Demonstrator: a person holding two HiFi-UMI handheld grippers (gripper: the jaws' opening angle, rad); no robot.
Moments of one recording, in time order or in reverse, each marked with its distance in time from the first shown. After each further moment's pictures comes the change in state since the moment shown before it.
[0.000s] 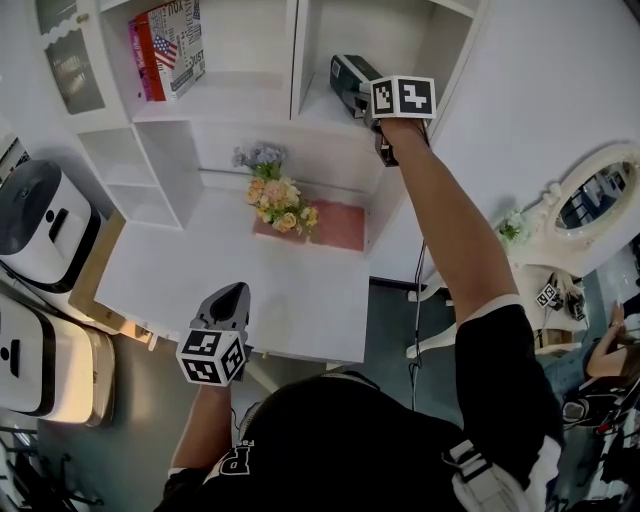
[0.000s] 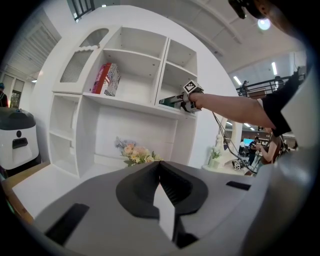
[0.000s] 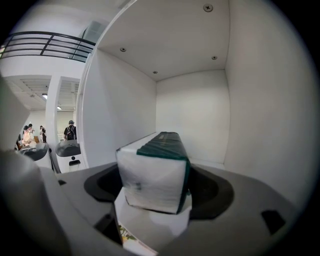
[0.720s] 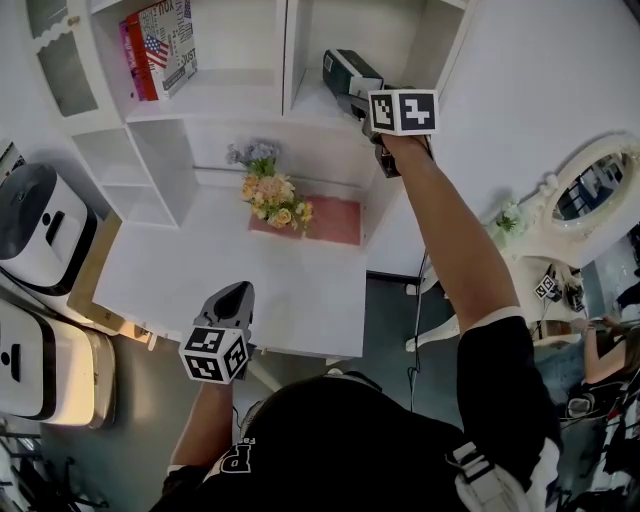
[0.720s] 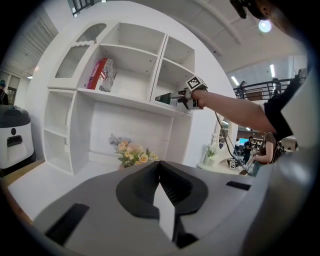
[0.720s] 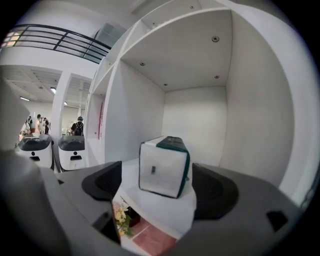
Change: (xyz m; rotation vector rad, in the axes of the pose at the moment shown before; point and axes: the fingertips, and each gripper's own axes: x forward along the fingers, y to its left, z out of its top) left arm 0.006 -0.014 -0.007 -0.001 0.029 -0.046; right arm -0.038 0.015 -0.005 -0.086 -0.069 -0.001
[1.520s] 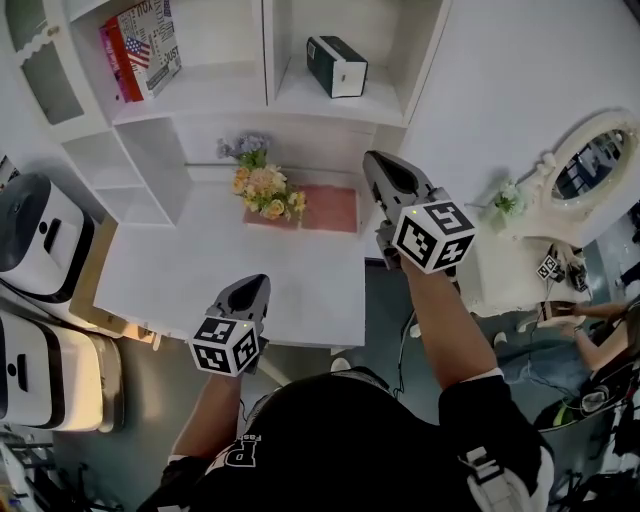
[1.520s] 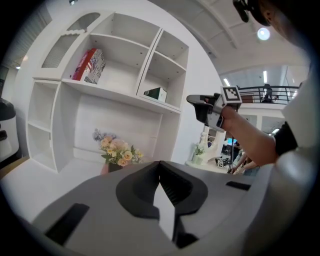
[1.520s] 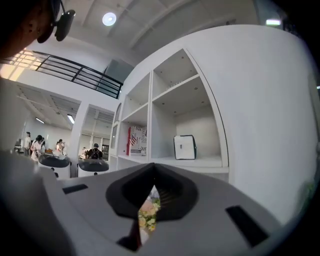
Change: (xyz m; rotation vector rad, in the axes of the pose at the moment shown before) left arm 0.021 -0.040 -0.005 -0.007 0.040 -0.129; right arm -0.156 0.074 -0.075 0.096 -0.323 0.146
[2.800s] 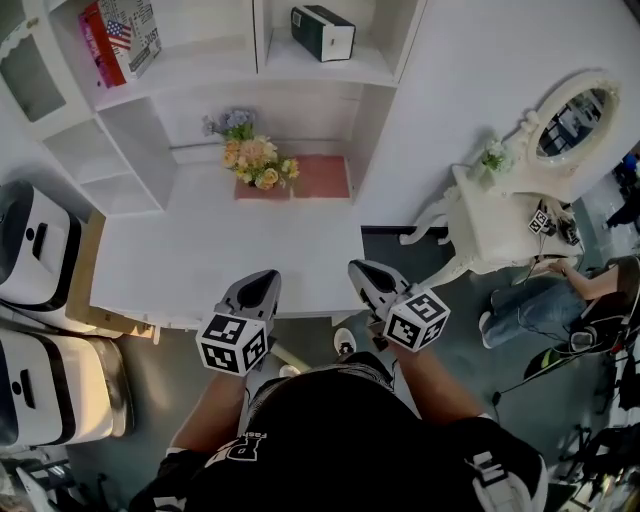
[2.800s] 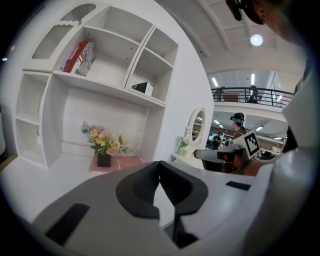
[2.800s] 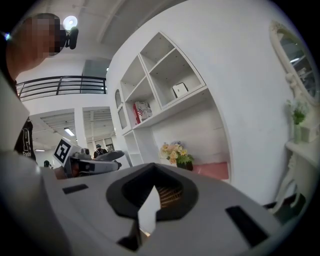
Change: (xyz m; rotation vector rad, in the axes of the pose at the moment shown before) left arm -0.035 -0.023 -0.036 0.039 0.061 -0.158; right arm -0.137 0.125 -0.200 0.324 0.220 0.016
